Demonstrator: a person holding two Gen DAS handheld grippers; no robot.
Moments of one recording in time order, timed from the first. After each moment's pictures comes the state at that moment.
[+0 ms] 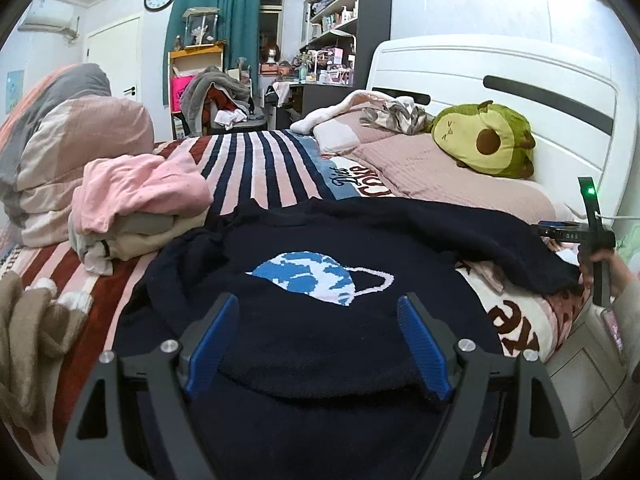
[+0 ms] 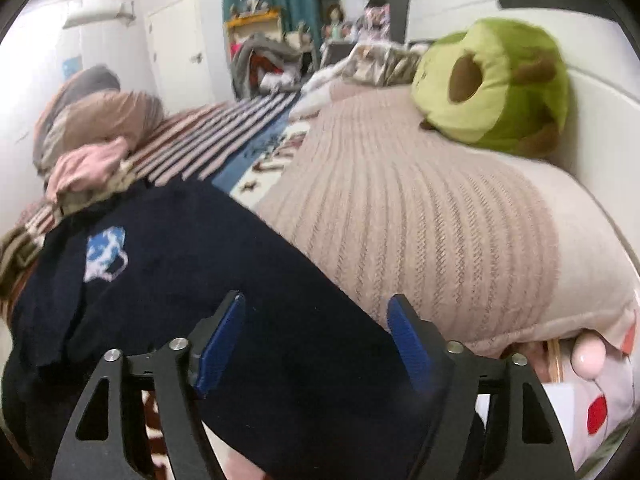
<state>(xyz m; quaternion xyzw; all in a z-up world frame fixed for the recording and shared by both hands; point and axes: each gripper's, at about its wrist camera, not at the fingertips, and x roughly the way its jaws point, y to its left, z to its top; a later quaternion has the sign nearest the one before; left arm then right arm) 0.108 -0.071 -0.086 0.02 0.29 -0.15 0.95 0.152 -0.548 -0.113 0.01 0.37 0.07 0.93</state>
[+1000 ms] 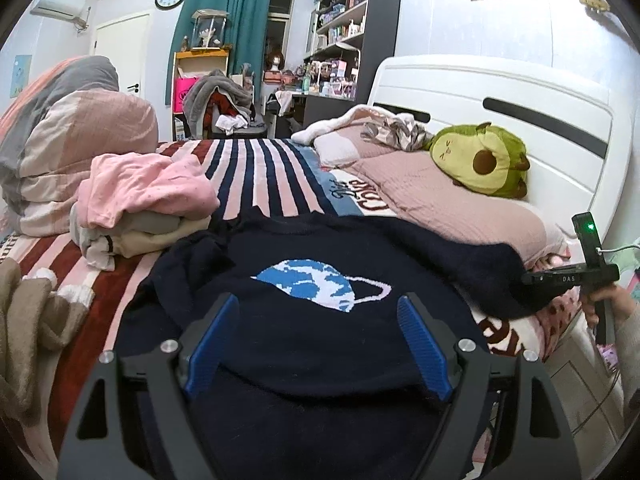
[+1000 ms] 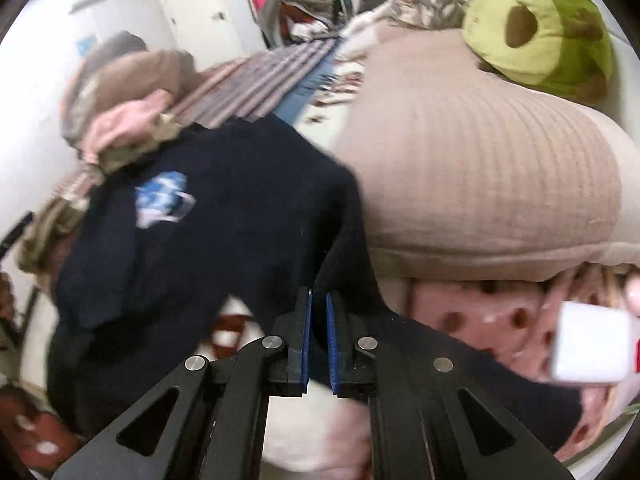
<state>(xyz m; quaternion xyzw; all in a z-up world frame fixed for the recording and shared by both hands) 0.094 -0.040 -0.078 -0.02 0.27 -0.16 0.95 0.112 -0.498 -0.119 0.05 0.44 0.14 0.88</state>
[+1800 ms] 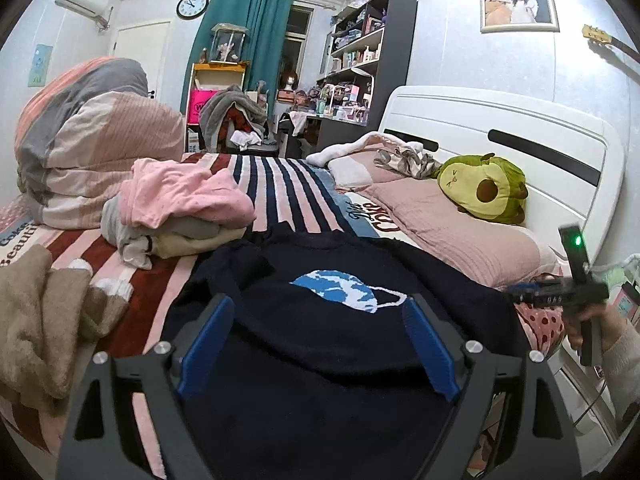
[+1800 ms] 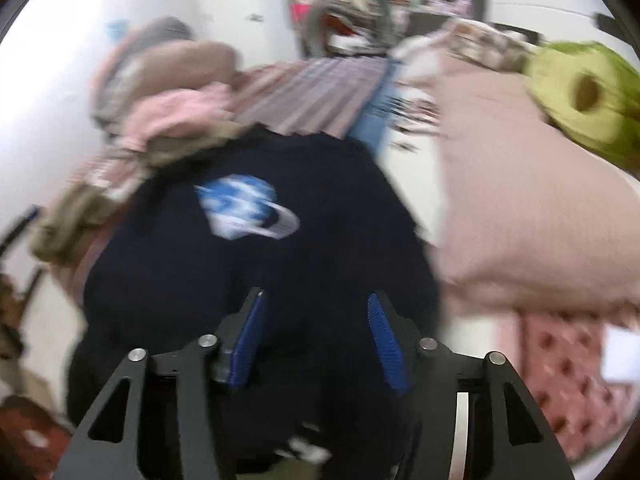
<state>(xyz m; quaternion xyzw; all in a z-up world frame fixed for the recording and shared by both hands) 0.057 0.026 -0.067 -0.05 0.24 -0.15 0.96 0.103 -0.386 -0.106 0.00 0.43 0.13 0.89</state>
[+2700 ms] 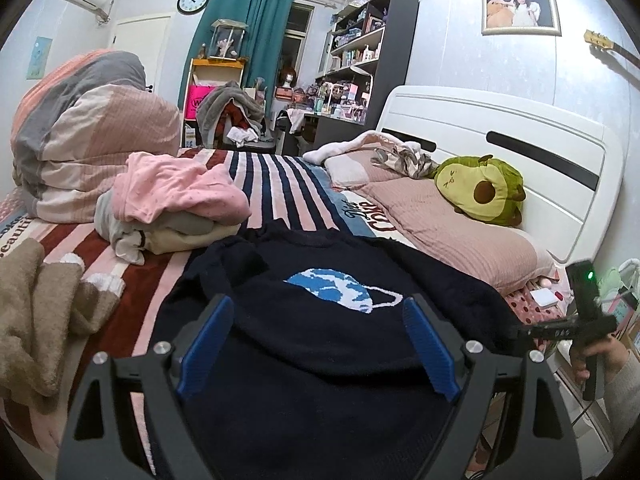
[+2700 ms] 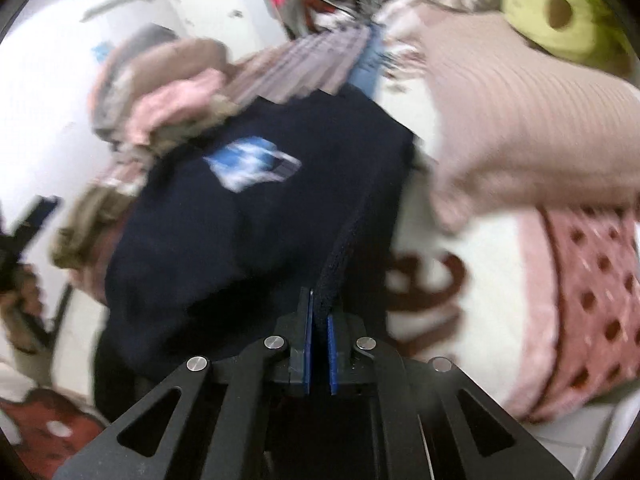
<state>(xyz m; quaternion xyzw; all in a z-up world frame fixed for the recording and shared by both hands) 0.063 0.026 -0.071 -0.07 0.24 -0.16 0.96 0.062 -0.390 -0.126 0.09 0.45 0.18 0.87</state>
